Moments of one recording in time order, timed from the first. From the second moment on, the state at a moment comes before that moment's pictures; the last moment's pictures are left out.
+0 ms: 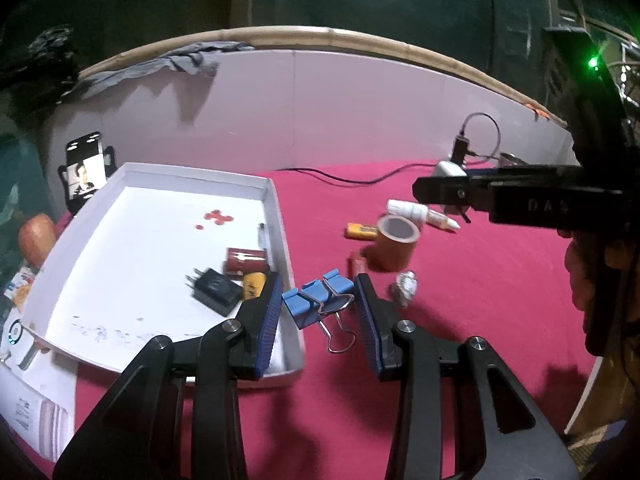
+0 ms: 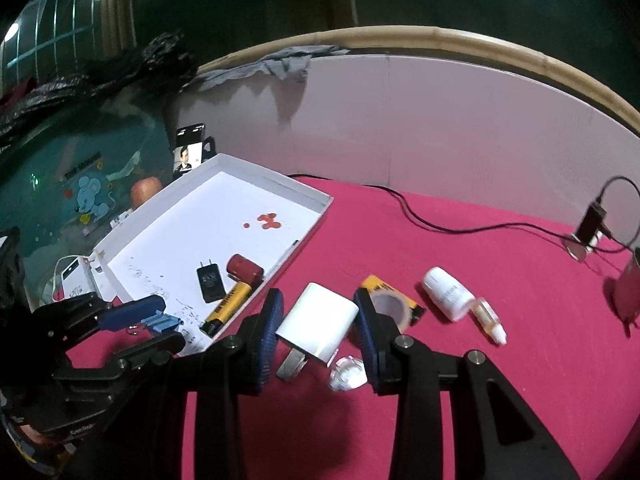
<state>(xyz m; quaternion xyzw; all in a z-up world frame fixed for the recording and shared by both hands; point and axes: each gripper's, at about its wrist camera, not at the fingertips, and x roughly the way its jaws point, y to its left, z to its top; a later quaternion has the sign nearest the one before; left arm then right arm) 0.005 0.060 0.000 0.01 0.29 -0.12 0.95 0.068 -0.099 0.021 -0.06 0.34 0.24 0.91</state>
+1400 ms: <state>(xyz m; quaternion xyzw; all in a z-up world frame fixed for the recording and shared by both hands) 0.087 0.209 -0.009 -0.06 0.32 0.06 0.94 0.163 0.072 -0.022 -0.10 0.41 0.25 0.87</state>
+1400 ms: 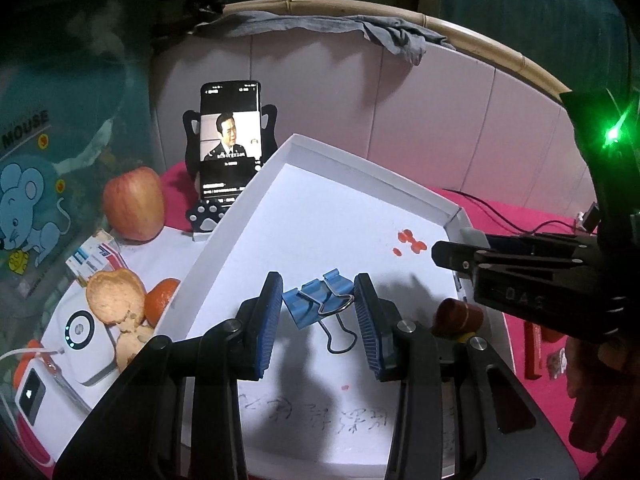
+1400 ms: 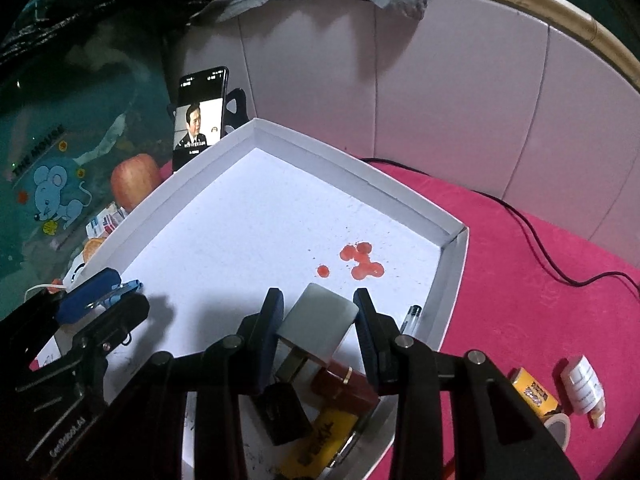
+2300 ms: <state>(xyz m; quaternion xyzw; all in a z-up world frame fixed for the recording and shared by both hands) 0.077 0.223 -0.006 -0.13 0.30 0.07 0.94 0.157 0.080 -0.025 -0.09 0.39 0.25 0.88</state>
